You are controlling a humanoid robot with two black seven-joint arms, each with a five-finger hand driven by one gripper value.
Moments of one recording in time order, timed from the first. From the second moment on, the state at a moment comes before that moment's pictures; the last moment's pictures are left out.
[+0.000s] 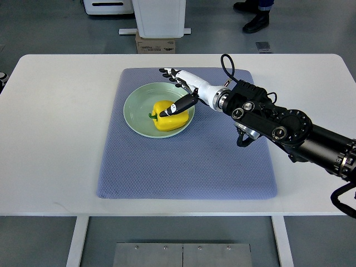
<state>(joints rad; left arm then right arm) -0.04 0.00 -0.11 -0.23 0.02 0.17 0.04 1.12 0.00 0.22 0.73 -0.74 -0.01 0.09</state>
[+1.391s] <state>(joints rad) -0.04 0.00 -0.11 -0.23 0.02 0.17 0.04 0.53 -0.16 0.97 0.97 -0.53 0.00 0.30</state>
